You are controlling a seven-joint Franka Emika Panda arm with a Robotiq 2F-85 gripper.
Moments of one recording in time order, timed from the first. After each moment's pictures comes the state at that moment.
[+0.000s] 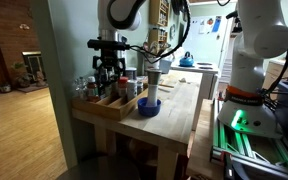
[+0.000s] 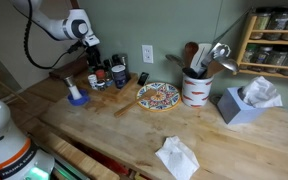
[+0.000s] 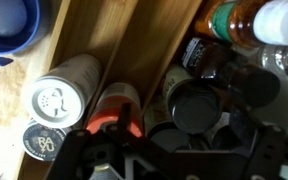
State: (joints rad) arm 0.18 0.21 0.12 -2.10 -0.06 2.39 1.40
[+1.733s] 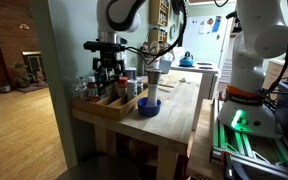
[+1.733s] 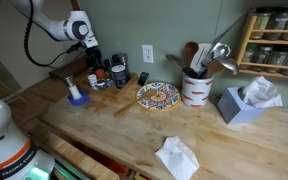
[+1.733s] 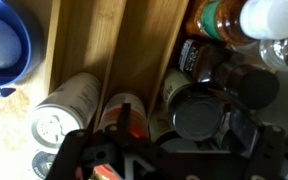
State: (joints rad) arm 0.19 0.23 0.11 -2.09 -0.05 2.39 1.55
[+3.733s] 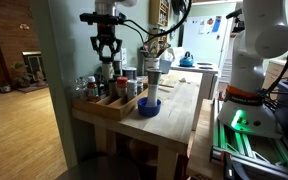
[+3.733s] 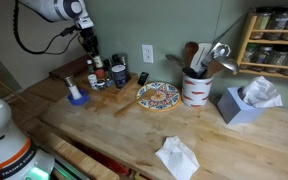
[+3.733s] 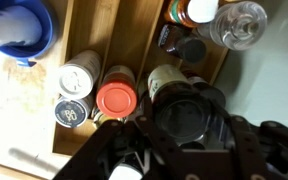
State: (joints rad) arm 0.20 0.09 0.10 -1.99 -0.06 2.19 1.54
